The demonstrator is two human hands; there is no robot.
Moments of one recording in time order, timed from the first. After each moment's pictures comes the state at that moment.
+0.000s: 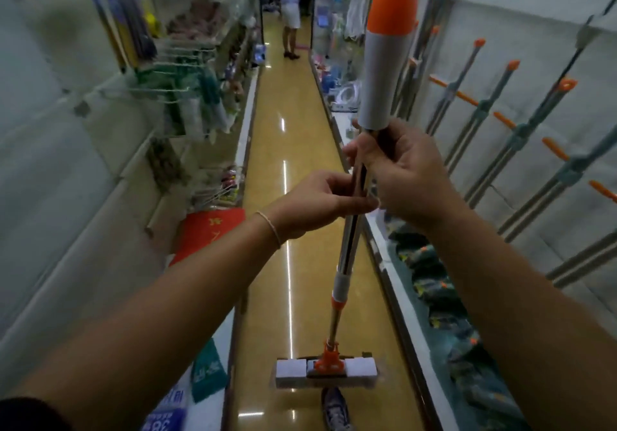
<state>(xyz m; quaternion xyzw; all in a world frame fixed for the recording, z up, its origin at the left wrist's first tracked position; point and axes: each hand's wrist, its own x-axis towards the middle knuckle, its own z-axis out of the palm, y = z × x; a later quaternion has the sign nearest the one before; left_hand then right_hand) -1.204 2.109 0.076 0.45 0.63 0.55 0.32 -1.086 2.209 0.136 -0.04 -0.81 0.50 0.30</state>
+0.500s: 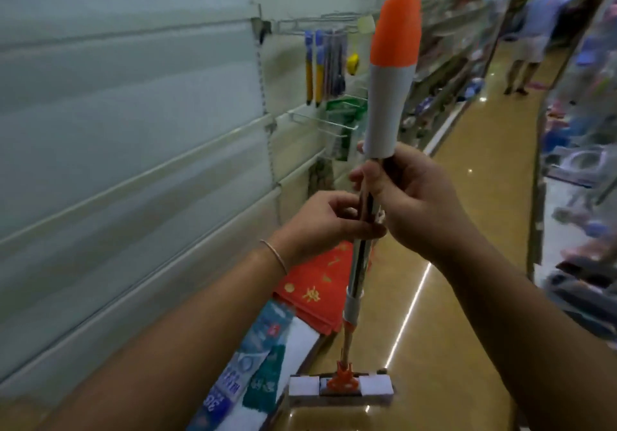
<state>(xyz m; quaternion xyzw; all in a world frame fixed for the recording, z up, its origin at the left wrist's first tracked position) -1.340 2.077 0.098 0.19 0.73 0.65 0.09 -1.310 2.228 0.157 0.26 -0.77 0.57 0.13</state>
